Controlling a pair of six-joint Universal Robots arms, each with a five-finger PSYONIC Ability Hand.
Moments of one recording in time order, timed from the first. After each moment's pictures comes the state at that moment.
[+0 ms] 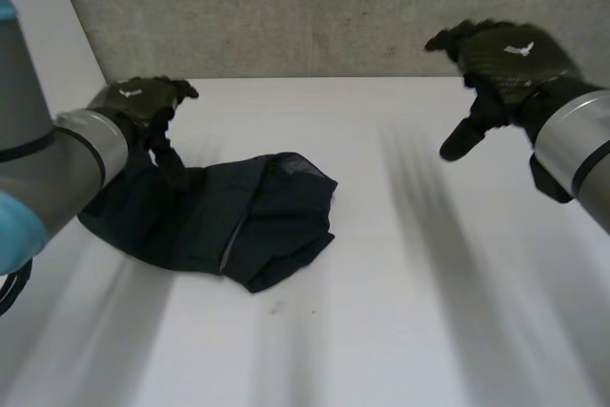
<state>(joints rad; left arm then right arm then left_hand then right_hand) 4.32 -1.89 -1.22 2.81 -1.64 3.27 1.96 -1.48 1.41 0.15 1.46 2.96 0.18 0.19 0.21 0.21 0.04 0.17 0.20 0.21 0.23 0.06</state>
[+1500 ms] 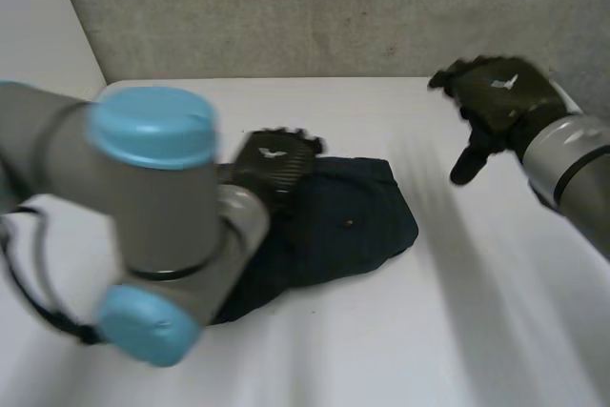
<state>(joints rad) 3.97 -2.05 -1.25 3.03 -1.70 3.27 1.94 -1.41 1.42 0.16 1.48 2.80 0.22 0.22 0.23 0.22 0.05 0.17 0.20 0.21 0.23 0.06</state>
